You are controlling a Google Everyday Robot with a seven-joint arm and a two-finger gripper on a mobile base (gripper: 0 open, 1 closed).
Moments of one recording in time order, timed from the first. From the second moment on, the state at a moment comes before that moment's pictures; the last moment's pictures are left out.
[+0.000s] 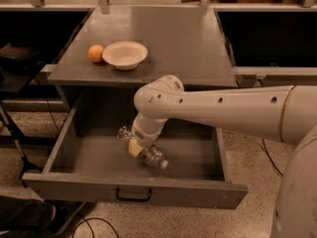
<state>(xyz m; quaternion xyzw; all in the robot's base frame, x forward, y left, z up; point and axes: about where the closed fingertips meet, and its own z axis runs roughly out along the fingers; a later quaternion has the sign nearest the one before) 0.553 0.065 0.629 -0.47 0.87 0.09 0.12</state>
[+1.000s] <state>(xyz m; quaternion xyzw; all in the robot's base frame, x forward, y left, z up) 0.621 -0.015 0.836 -0.52 0.84 -0.03 0.17</state>
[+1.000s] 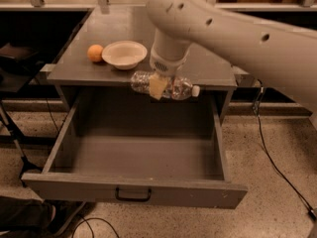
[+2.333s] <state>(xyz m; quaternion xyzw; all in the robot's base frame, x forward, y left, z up) 0.674 -0.075 0.961 -0.52 0.83 -0.11 0.16</state>
